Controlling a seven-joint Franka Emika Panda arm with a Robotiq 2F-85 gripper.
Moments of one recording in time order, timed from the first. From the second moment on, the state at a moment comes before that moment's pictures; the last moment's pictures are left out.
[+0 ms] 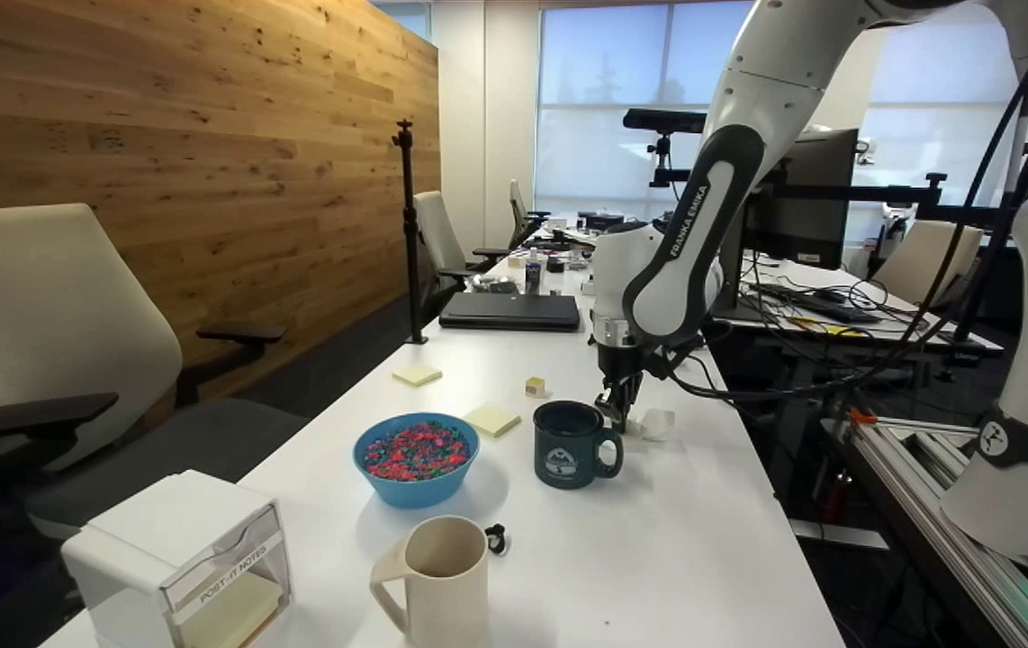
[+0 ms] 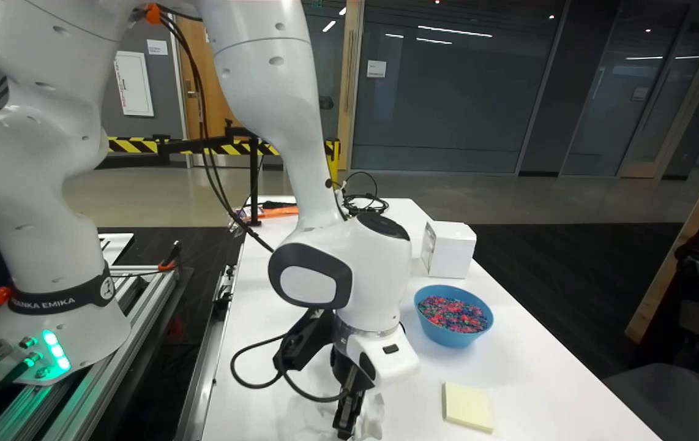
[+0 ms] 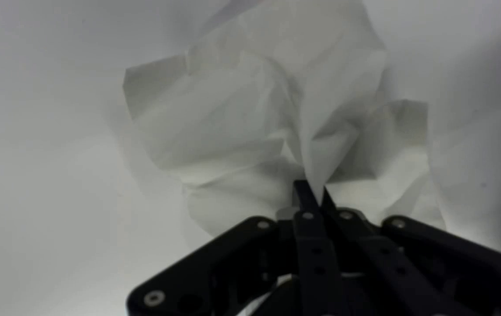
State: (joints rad) arm -0.06 0.48 -0.26 -2.38 0.01 2.83 0.12
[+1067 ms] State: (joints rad) arm -0.21 0.53 -0.29 -2.27 0.03 2.81 0.13
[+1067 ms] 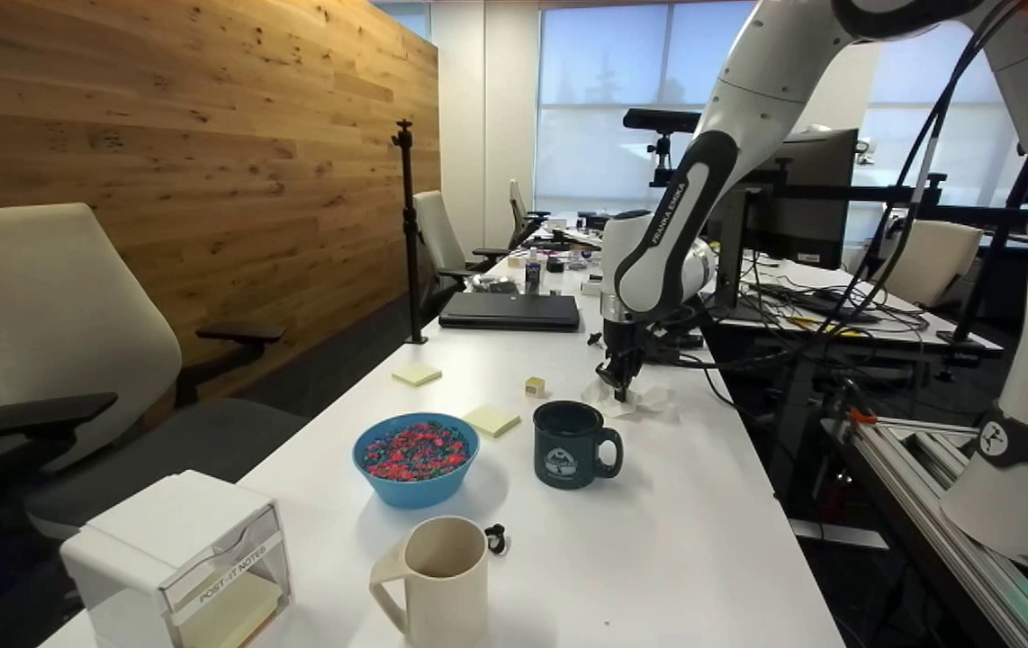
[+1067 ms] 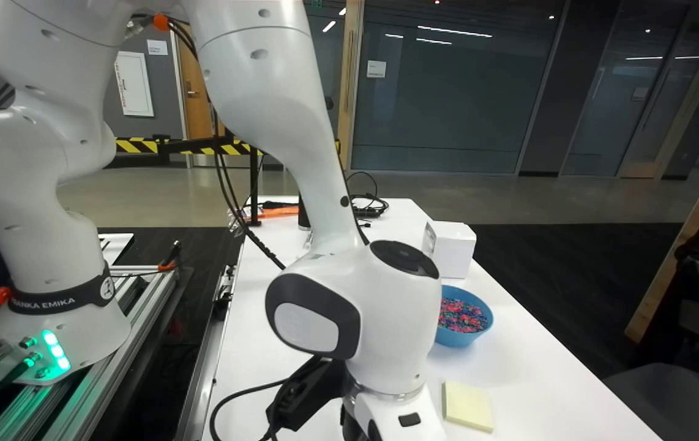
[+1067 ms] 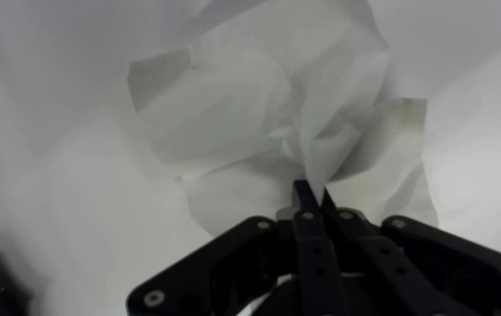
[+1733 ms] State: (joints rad) arm -0.20 0.57 -0.19 -2.18 0.05 2.80 0.14
